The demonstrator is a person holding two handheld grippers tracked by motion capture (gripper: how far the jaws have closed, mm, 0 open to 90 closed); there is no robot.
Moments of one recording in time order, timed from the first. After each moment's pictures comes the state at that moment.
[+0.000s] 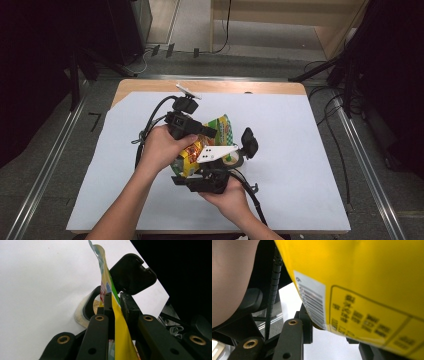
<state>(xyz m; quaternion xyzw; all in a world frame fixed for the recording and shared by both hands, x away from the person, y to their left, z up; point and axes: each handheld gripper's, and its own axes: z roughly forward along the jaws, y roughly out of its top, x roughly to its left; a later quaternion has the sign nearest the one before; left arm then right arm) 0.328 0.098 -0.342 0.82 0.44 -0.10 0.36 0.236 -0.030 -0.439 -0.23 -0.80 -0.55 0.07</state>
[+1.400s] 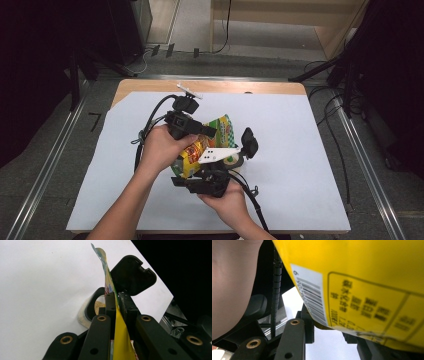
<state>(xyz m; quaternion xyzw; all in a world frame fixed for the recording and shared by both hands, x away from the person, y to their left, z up) 0.323 0.096 -0.336 0.82 0.43 -0.08 0.36 0.229 -0.030 -0.440 -0.26 -0.79 -0.55 0.09</state>
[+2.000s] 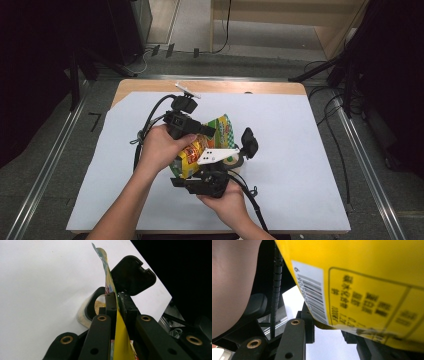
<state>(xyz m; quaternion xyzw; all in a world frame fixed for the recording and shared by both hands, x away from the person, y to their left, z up) 0.324 0.099 -0.335 0.82 0.44 -0.08 0.36 0.228 -0.028 -0.440 -0.26 -0.79 -0.56 0.09</state>
